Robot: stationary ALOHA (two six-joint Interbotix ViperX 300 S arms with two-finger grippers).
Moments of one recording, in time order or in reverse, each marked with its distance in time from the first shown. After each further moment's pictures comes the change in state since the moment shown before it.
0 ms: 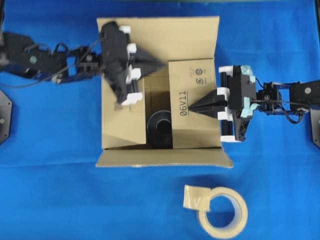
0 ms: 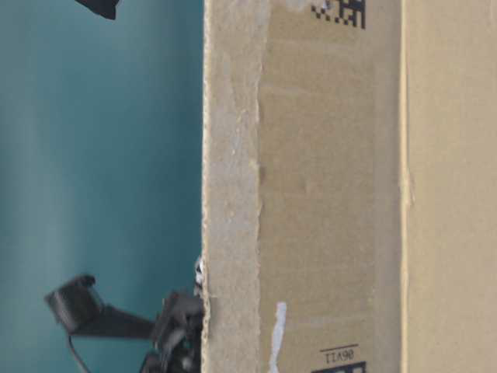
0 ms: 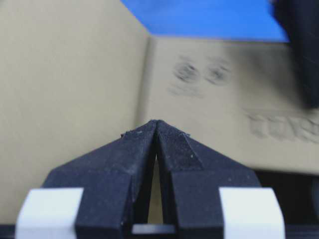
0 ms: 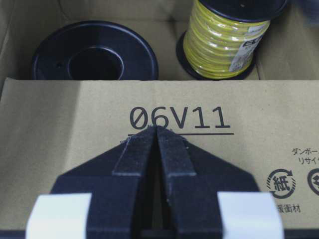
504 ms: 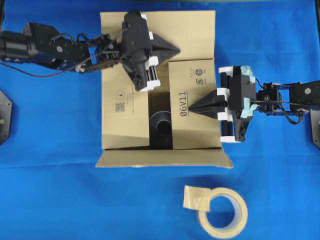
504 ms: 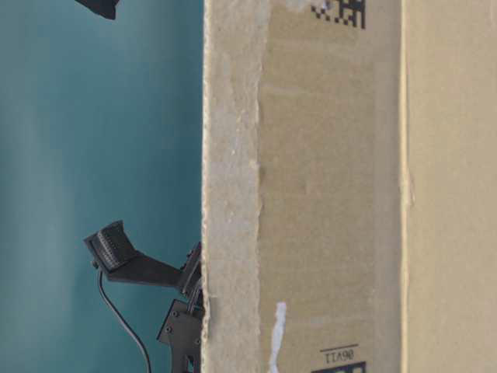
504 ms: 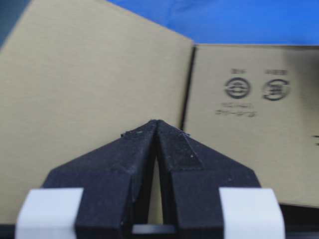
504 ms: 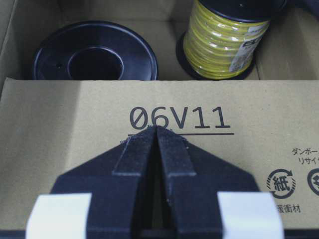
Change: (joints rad) left arm 0.026 0.126 -0.103 0.000 -0.002 0.054; right arm 0.002 0.000 0.000 0.000 0.000 0.000
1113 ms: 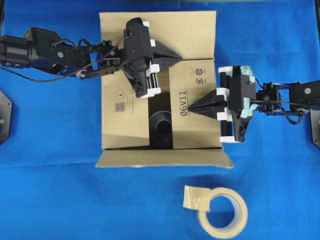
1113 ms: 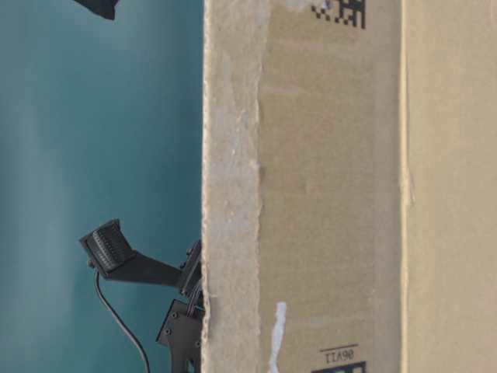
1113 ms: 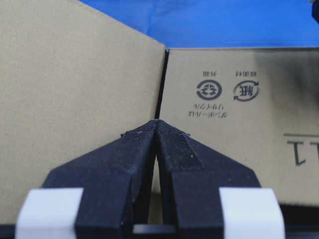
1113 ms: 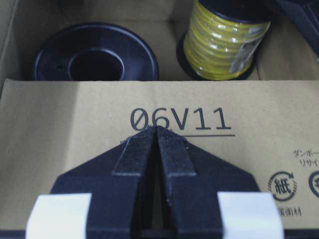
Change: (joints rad) left arm -0.021 0.000 0.002 0.000 -0.006 -0.003; right arm 0.006 -0.012 -0.011 0.000 0.014 0.002
